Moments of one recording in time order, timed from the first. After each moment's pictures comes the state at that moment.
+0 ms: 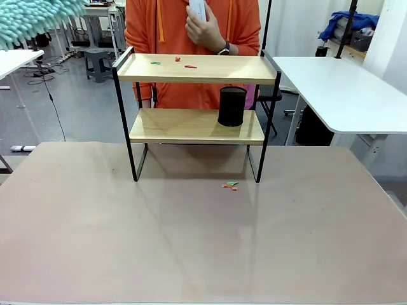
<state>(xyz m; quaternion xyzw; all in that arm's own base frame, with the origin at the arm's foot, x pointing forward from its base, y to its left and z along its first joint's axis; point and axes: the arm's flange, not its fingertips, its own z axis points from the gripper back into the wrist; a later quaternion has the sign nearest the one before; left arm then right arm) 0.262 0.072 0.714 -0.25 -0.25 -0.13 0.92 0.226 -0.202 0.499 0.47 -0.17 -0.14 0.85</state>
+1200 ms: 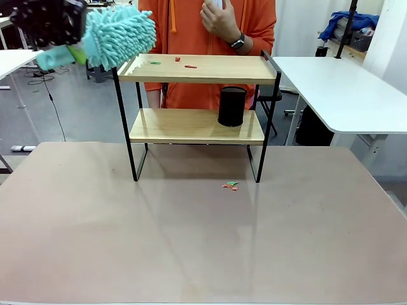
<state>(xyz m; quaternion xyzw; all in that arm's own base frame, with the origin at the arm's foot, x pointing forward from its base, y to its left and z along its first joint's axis) 0.356 -0.169 0.704 -0.05 -0.20 -0.10 0.97 0.226 -0.202 0.499 0.47 -0.17 -0.14 0.85</state>
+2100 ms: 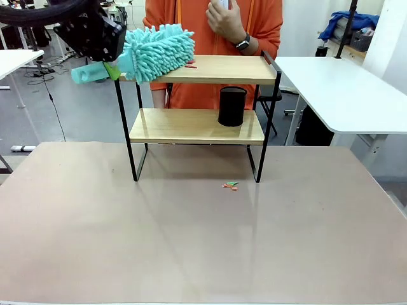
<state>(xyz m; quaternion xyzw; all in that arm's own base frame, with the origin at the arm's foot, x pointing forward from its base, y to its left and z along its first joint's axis) 0.369 -0.212 0.685 -0.05 -0.16 -0.24 0.96 0.225 -0.202 0.499 0.47 -0.17 -0.14 0.85</state>
